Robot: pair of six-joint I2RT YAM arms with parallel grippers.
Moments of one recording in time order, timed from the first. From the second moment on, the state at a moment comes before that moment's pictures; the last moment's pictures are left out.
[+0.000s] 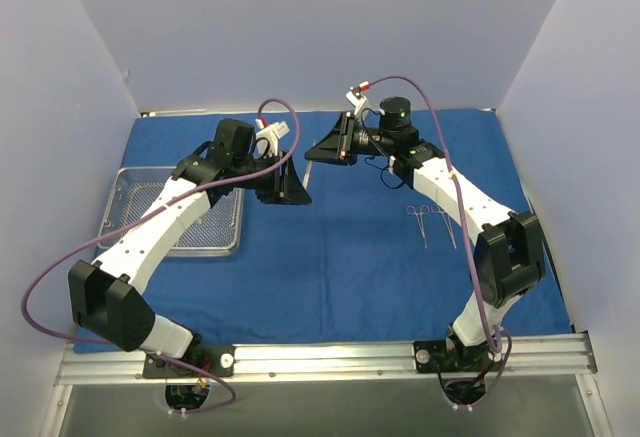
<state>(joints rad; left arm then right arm) -0.48 1.47 1.39 -0.68 0.59 -0.51 0.43 1.69 1.38 0.04 -0.84 0.90</state>
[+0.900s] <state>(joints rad) -0.47 1.35 1.37 -0.87 0.50 -0.33 0.43 1.64 1.51 -0.50 -0.78 0.42</state>
